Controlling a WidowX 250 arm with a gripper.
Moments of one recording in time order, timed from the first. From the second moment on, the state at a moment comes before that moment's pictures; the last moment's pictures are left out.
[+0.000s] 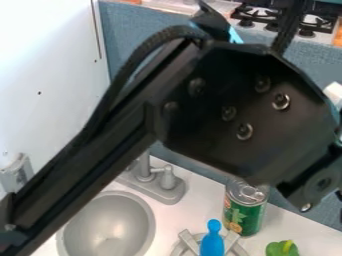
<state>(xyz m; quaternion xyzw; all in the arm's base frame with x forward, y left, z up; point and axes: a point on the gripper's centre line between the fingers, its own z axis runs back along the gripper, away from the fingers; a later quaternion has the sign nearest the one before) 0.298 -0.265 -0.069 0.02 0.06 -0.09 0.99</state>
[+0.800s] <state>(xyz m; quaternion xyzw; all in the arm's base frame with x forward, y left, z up) 0.256 -0.241 -0.041 -0.02 0.05 -0.07 1.00</state>
